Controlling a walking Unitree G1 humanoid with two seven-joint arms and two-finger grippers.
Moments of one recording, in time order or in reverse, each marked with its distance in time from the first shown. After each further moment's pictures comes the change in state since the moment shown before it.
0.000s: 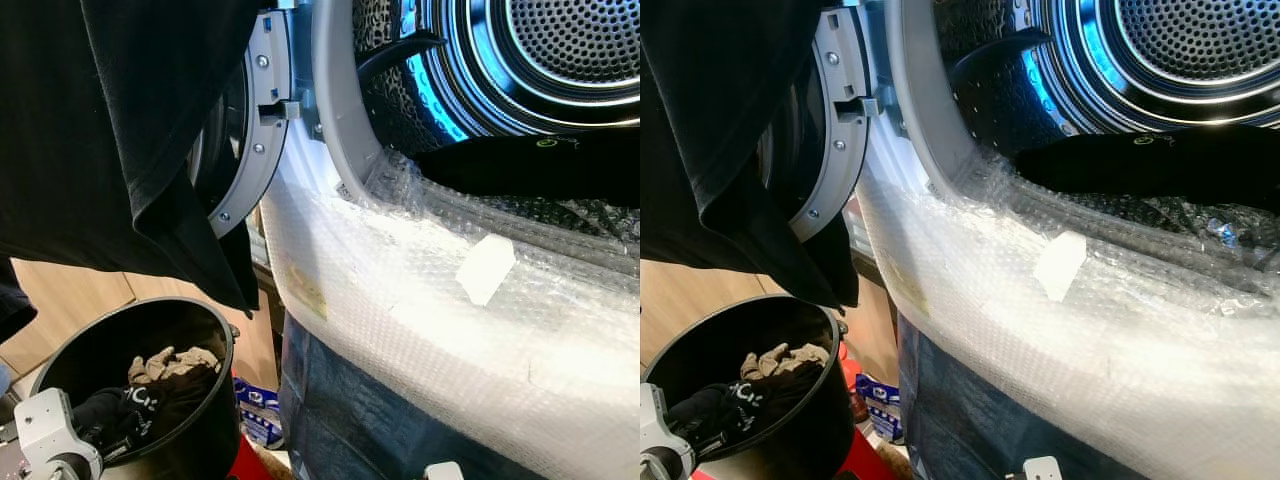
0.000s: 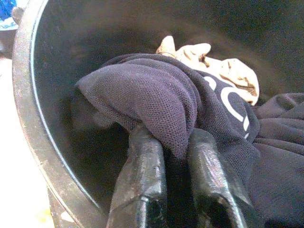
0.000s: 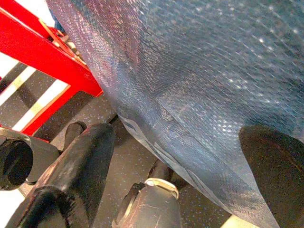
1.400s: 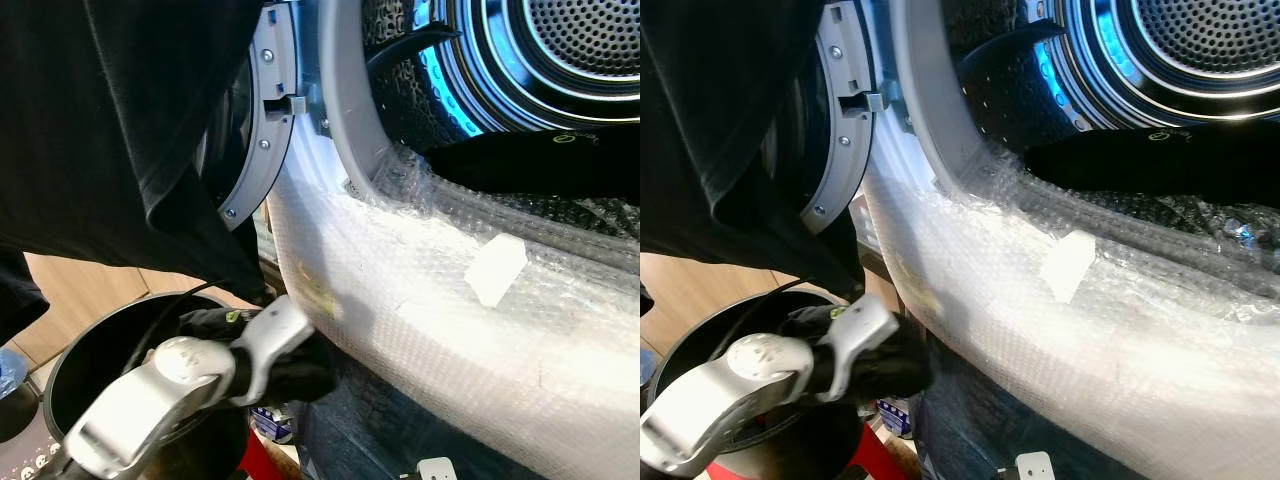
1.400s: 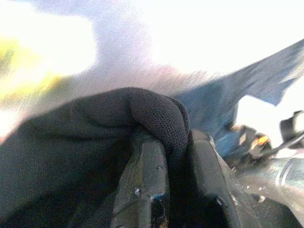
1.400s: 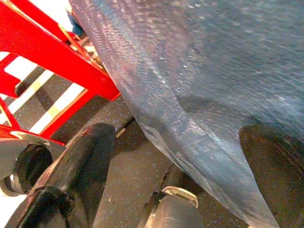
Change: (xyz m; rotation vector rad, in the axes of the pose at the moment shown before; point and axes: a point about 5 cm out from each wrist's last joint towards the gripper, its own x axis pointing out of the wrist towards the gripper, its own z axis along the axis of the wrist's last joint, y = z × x) left arm -0.074 -0.227 0.032 1.010 -0.024 -1.332; right arm 0.002 0.011 0.005 0.024 -0.019 0.025
